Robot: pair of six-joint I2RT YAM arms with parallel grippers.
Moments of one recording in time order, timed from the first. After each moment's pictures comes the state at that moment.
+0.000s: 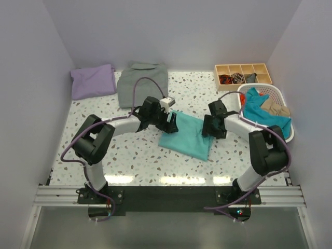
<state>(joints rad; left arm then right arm) -0.58 1.85 1.06 0.09 0.44 -0.20 0.30 1.59 0.86 -0.49 0.13 0.52</state>
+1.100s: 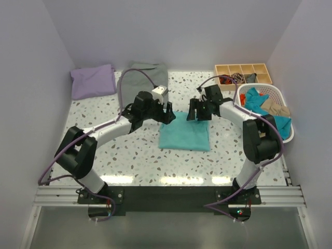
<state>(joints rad) -0.58 1.62 1.01 0.10 0.21 -0.23 0.30 1.77 1.19 -0.37 -0.28 0.29</state>
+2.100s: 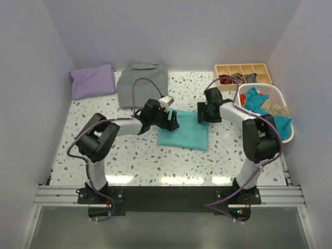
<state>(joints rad) -0.60 1.92 1.01 0.30 0.30 -0.27 0.29 1.82 1.18 -0.44 0.10 0.26</state>
